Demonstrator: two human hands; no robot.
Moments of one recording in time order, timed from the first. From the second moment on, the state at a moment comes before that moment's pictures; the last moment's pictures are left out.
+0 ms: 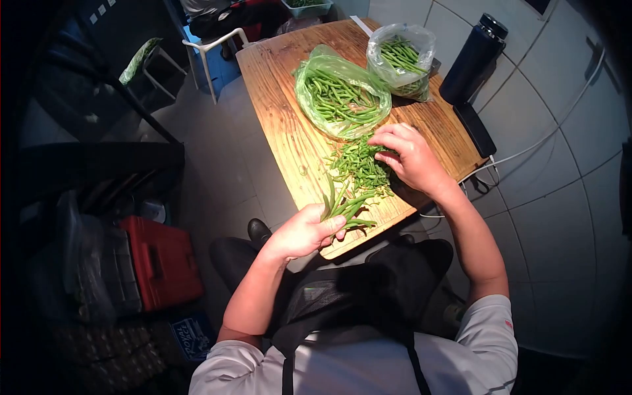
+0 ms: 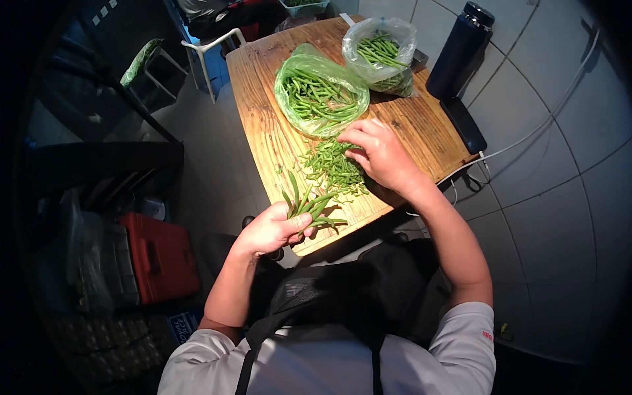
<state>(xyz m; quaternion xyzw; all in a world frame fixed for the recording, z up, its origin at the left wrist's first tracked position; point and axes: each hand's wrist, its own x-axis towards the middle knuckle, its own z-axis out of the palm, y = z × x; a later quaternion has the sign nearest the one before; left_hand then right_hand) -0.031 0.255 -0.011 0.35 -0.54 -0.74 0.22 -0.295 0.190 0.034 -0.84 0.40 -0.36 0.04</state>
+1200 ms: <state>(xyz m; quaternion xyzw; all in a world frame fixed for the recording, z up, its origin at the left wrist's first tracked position) -0.034 0.255 -0.004 0.37 -0.55 -0.72 0.21 -0.289 0.178 0.044 -0.84 0.41 -0.36 0.04</state>
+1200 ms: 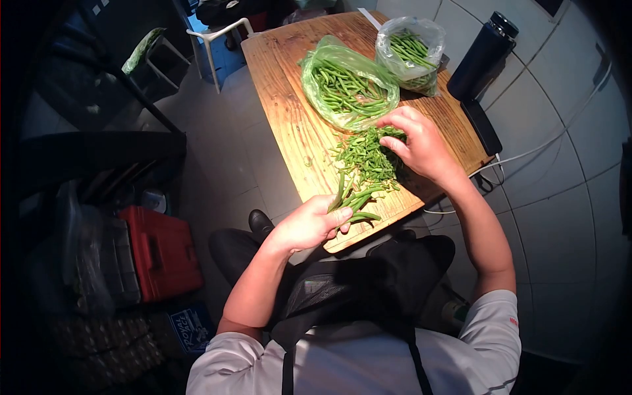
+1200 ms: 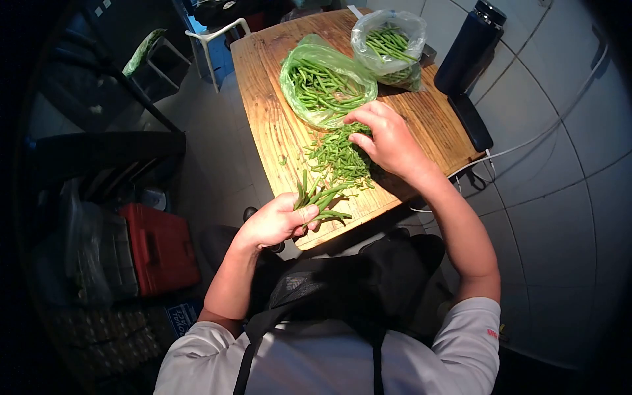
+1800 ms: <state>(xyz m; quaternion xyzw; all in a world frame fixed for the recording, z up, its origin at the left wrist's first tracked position) -0.037 0.255 -0.012 0.37 -0.56 -0.71 0.19 -0.256 0.215 0.063 -0.96 0.16 -0.20 -0.09</state>
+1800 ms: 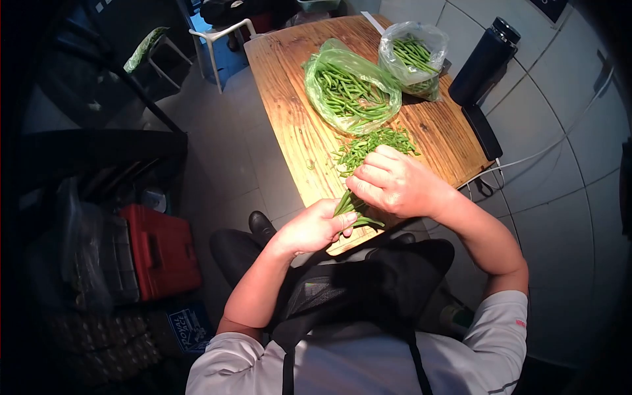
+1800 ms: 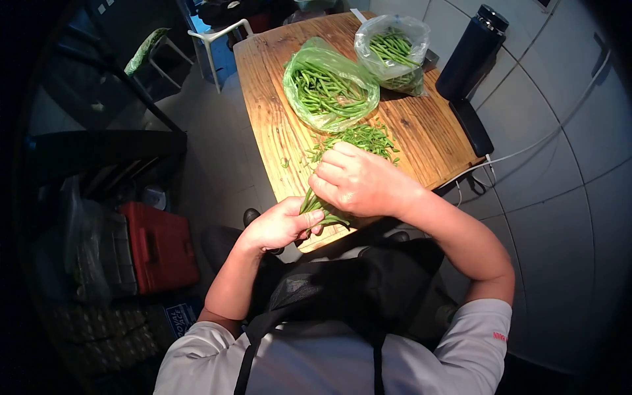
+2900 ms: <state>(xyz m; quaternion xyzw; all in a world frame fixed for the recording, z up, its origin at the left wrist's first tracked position) -0.061 0.258 0.018 0.33 -0.45 -0.80 0.23 -0.225 0.248 0.018 -0.68 0.30 -0.50 0.44</state>
